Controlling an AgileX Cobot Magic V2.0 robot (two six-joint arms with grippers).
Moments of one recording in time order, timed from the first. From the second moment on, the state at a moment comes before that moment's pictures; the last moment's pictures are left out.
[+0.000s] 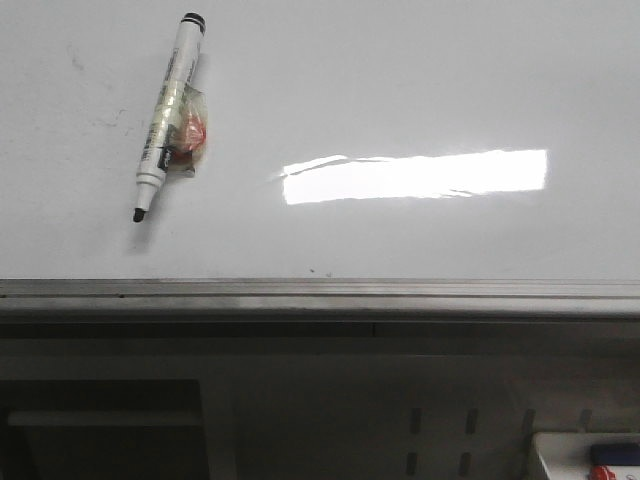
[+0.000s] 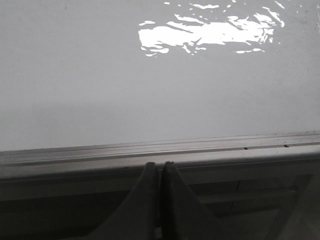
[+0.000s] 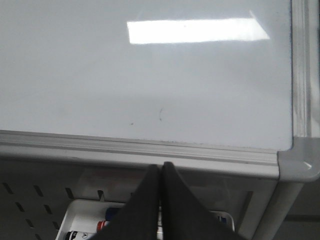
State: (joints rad) left arm -0.04 -0.01 0.00 -0.34 0.36 0.32; right arm 0.10 -0.01 0.01 -0.08 0.33 0.05
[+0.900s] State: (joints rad) left arm -0.04 -0.01 0.00 -0.44 0.34 0.32; right arm 0.10 -0.01 0.01 -0.10 0.11 0.05
